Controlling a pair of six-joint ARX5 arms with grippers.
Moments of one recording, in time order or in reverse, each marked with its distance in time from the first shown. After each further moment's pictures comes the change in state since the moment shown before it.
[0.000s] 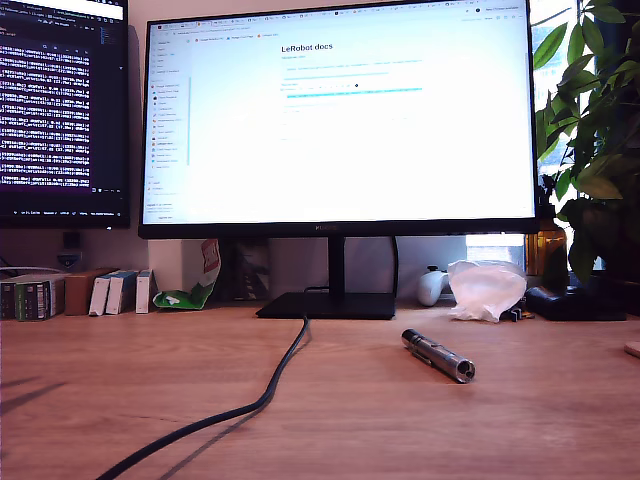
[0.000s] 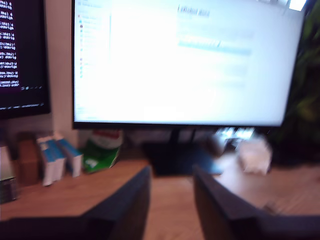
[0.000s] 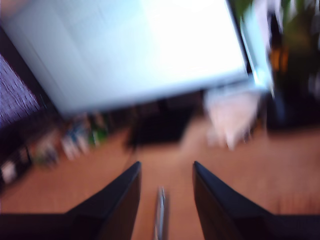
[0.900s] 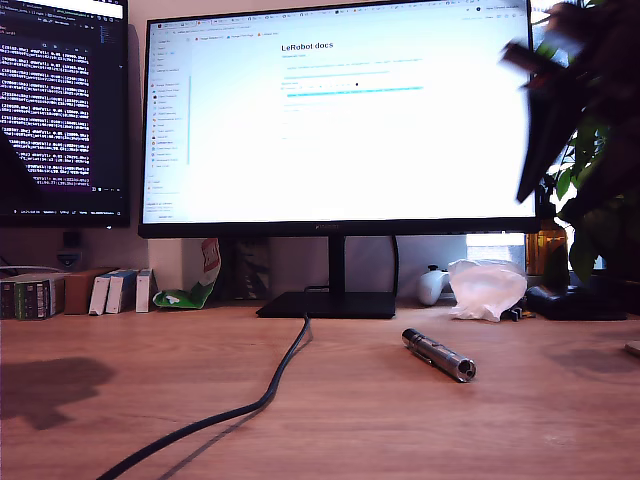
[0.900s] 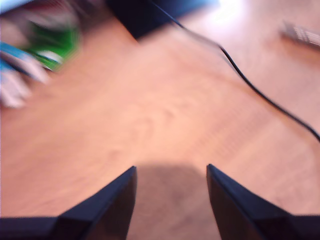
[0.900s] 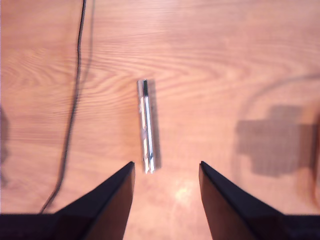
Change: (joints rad) left arm -0.195 0.733 0.443 -0.499 -0.121 0.592; right arm 0.225 0.945 0.647 -0.486 0.082 -0.112
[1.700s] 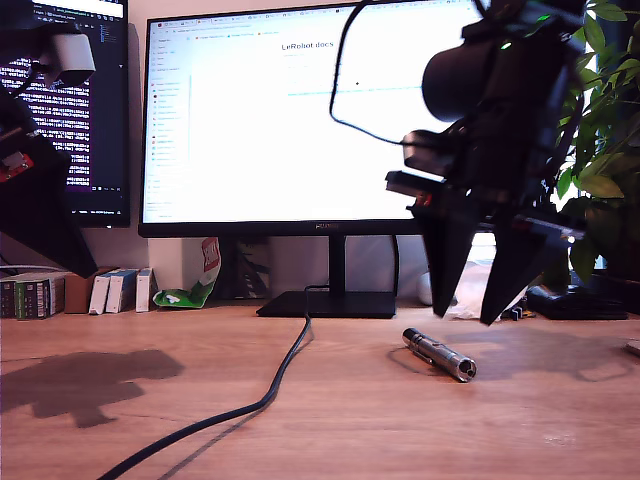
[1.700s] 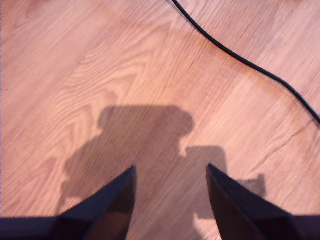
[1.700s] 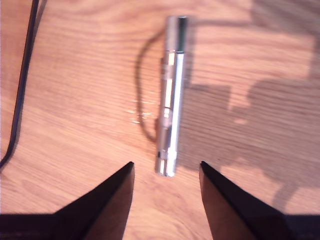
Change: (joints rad) left arm -0.126 0.195 0.075 -0.032 -0.059 0.069; right arm 0.188 0.402 0.224 -0.176 0.074 -0.087
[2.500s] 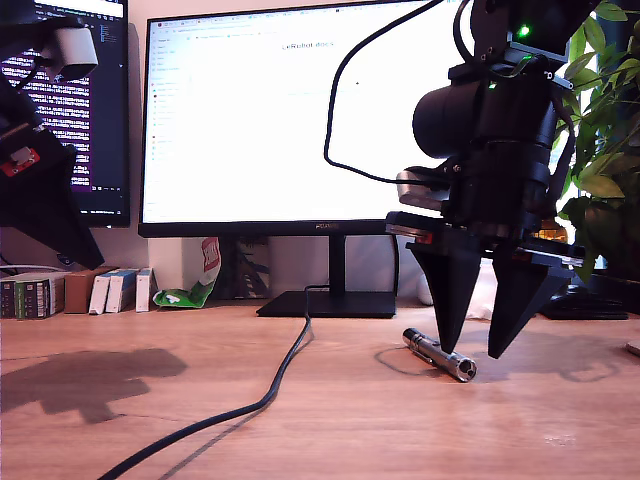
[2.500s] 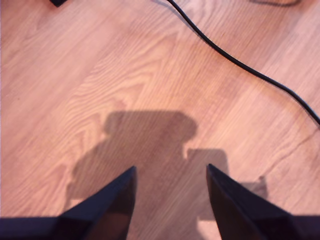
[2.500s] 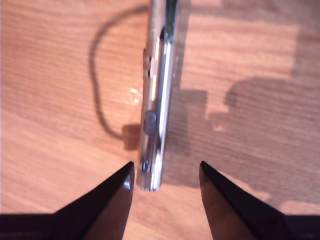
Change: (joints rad) left arm 0.000 0.000 0.009 0.019 0.000 0.000; right arm 0.000 0.058 0.000 0.014 0.022 -0.023
